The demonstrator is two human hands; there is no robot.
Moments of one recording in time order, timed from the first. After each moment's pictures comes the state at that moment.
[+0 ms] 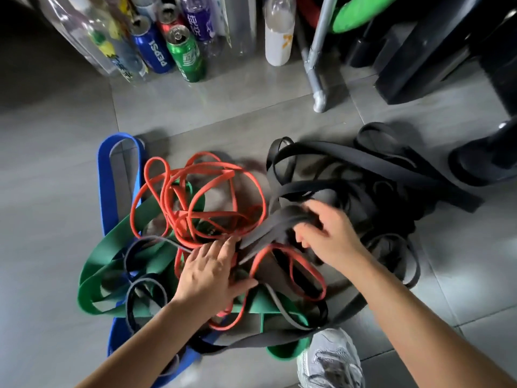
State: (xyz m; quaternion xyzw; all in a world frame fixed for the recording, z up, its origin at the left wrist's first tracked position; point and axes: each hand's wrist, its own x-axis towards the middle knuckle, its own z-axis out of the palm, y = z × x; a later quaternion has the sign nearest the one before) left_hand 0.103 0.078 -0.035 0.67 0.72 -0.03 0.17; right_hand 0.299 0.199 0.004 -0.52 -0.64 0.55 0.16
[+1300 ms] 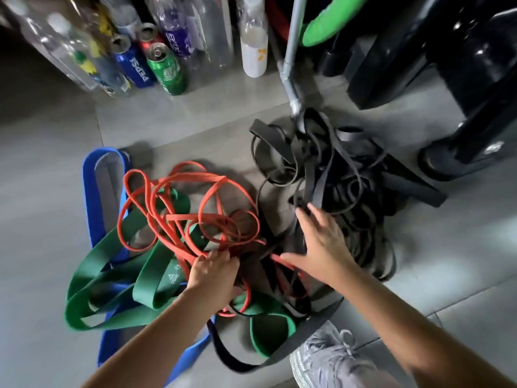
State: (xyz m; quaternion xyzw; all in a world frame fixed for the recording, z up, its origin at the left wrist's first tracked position) left_hand 0.133 0.103 -0.042 0.69 0.63 -0.27 0.24; right_hand 0.337 0.179 -0.043 -0.55 -0.80 0.23 -0.01
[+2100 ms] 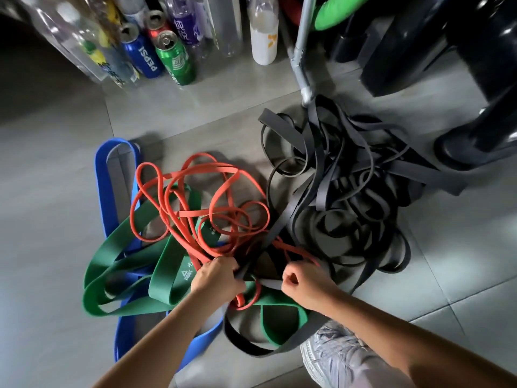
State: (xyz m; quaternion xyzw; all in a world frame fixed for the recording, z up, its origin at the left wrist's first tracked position) left_hand 0.127 0.086 -0.037 0.48 0.75 -0.18 0.42; right_hand 0.315 0.115 -0.066 -0.53 -0.70 0.45 -0.15
